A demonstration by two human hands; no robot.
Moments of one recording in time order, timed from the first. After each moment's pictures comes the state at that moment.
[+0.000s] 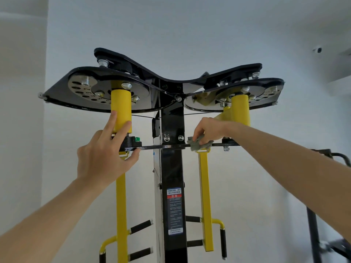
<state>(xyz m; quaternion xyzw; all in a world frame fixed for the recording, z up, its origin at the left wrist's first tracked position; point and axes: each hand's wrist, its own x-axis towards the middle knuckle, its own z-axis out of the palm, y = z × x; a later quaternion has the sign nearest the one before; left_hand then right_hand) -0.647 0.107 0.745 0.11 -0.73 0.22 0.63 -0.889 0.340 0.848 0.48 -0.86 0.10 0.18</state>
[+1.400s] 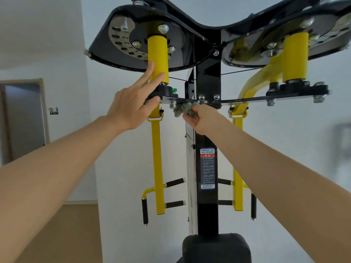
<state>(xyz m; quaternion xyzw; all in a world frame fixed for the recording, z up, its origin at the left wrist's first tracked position) -0.612 0.083 0.752 0.00 -0.84 0.15 0.52 -0.780 0.220 0.737 0.19 -0.41 0.85 -0.28</state>
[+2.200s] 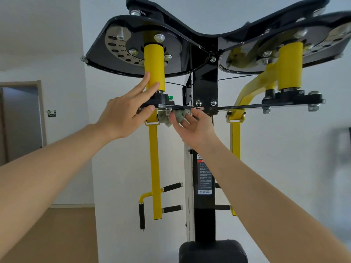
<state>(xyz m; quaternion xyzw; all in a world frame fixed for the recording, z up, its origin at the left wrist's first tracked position) -0.602 0.081 0.752 0.00 -0.86 0.13 0.49 -0.766 0.217 0.717 0.25 -0.17 0.87 -0.38</state>
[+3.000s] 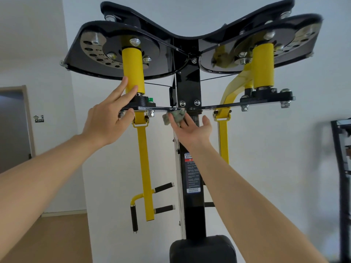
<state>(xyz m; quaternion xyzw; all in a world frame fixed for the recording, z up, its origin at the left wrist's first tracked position) -0.614 0.089 0.740 0.02 -0.82 0.10 0.56 -0.803 0.235 0.703 0.18 -0.03 0.91 -0.38</state>
